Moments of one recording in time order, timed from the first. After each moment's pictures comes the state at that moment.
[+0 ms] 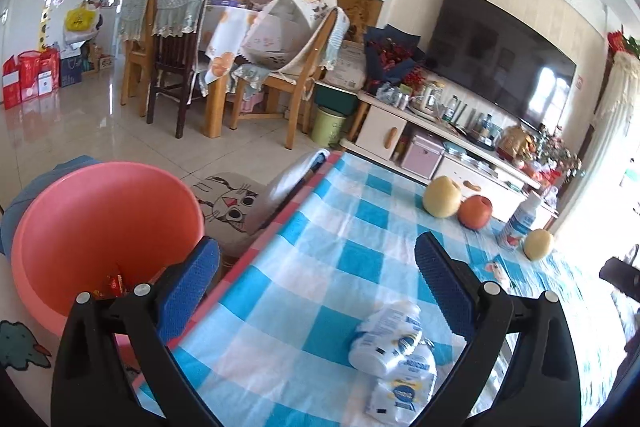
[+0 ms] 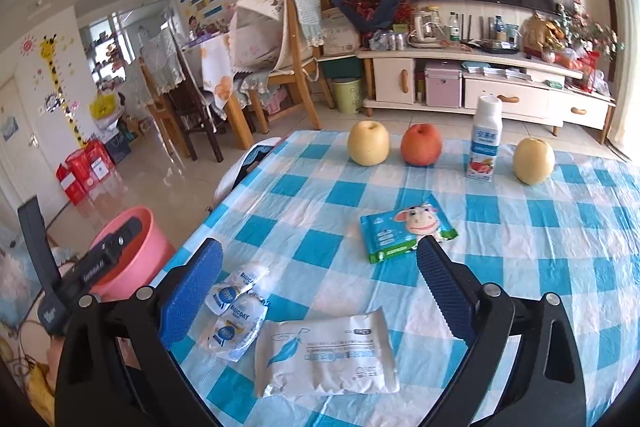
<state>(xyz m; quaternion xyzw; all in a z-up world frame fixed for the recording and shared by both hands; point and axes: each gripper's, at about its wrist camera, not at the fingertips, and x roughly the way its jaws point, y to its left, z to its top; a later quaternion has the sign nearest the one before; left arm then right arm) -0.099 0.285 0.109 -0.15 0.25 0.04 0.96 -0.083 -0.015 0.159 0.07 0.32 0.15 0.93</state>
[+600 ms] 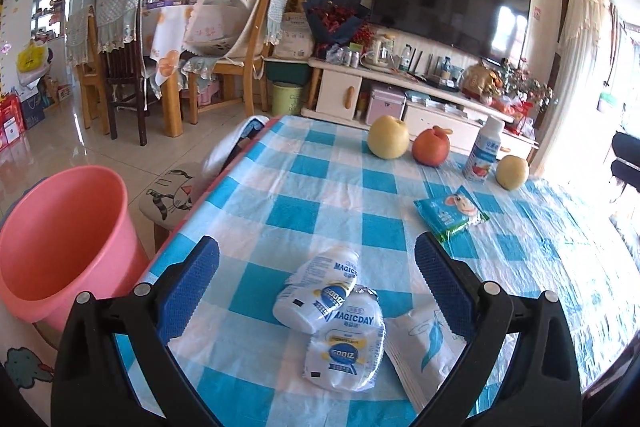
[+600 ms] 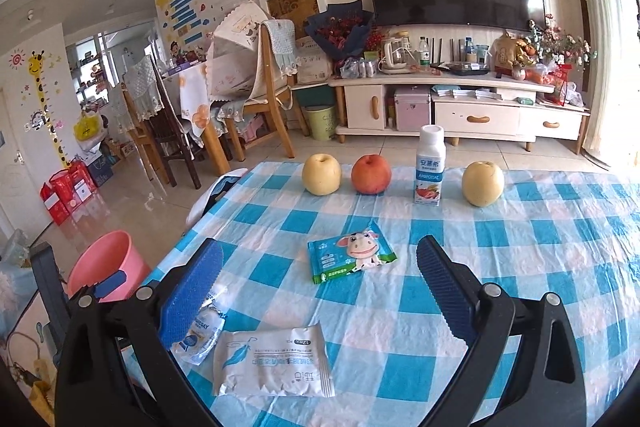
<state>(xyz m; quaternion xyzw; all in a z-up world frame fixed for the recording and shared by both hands) -0.100 0.204 0.094 -0.06 0.30 -0.03 0.95 -0.101 -0.070 0.180 0.07 0.28 0.10 0.95</state>
